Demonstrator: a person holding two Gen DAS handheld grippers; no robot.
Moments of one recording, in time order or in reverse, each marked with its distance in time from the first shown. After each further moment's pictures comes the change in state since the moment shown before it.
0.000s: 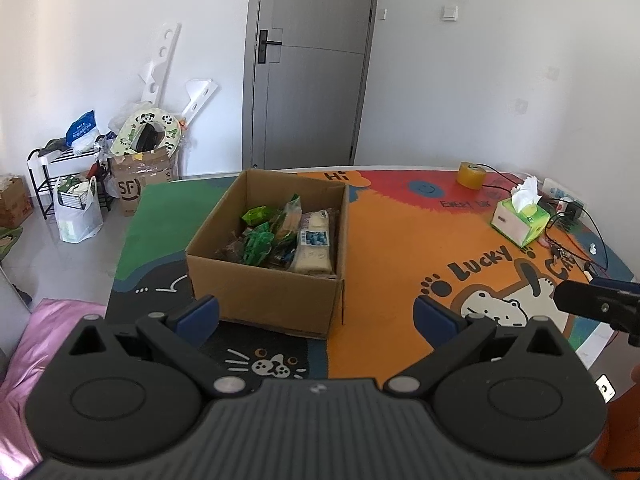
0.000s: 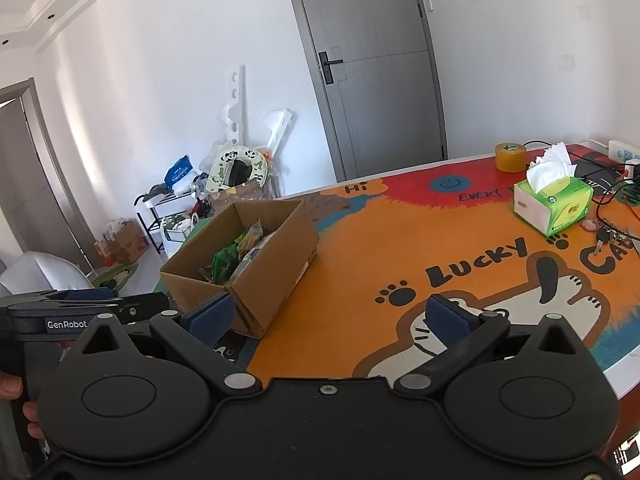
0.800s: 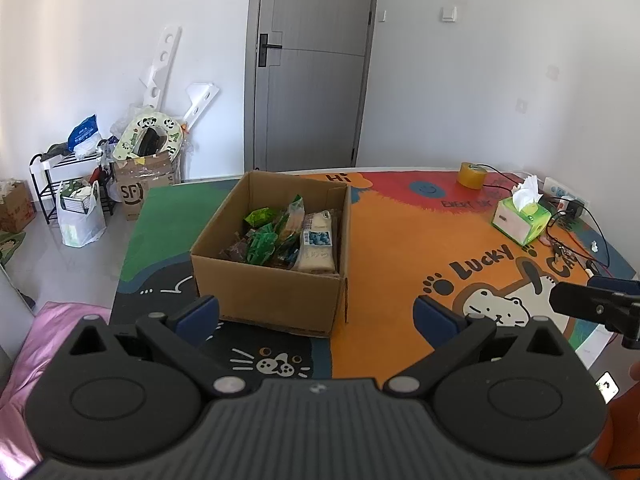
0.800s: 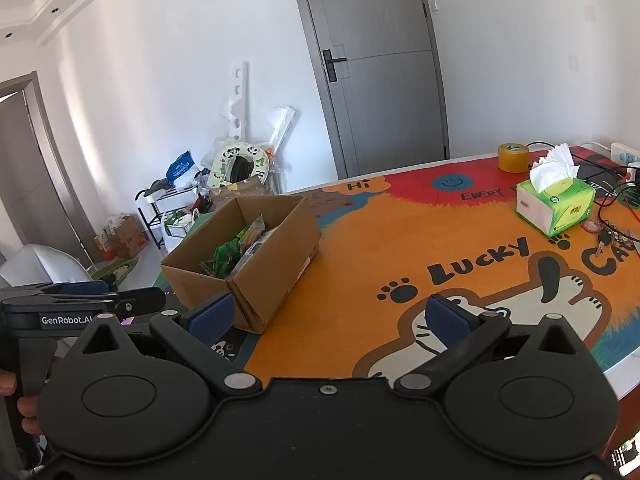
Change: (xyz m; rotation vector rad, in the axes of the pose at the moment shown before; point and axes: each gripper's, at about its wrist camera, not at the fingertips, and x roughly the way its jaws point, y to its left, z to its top) left arm -0.003 0.000 -0.003 0.008 -0.006 0.008; right arm 0.002 0.002 -0.002 -0.015 0.003 0.000
